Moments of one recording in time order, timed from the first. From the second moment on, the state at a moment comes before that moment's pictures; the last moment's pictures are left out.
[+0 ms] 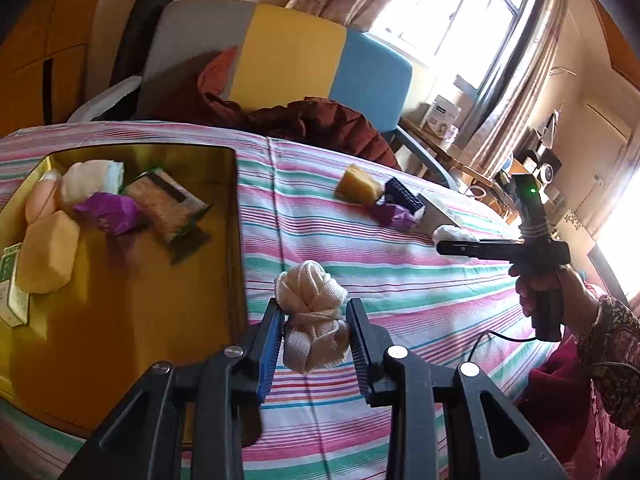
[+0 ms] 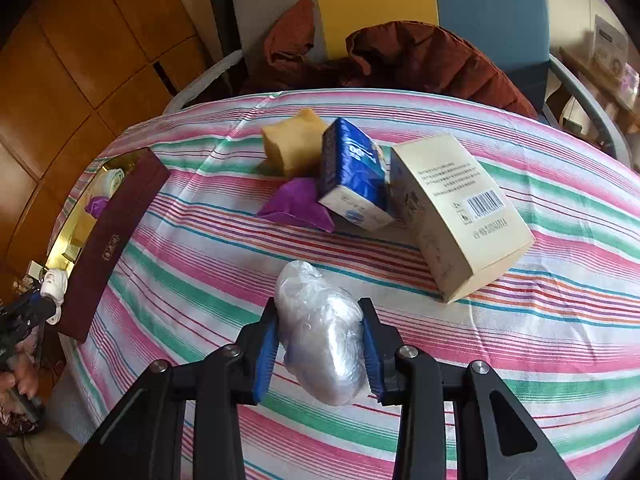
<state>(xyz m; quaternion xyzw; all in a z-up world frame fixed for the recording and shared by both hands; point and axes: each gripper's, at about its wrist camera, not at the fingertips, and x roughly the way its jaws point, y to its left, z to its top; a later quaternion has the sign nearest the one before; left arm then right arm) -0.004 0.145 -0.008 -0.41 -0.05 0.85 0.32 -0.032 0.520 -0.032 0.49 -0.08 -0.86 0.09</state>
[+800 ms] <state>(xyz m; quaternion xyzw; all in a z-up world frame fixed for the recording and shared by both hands) -0.073 -0.011 -0.042 -0.51 -0.06 0.84 0.16 -0.041 0.264 0.051 0.41 -0.09 -0.86 0.29</state>
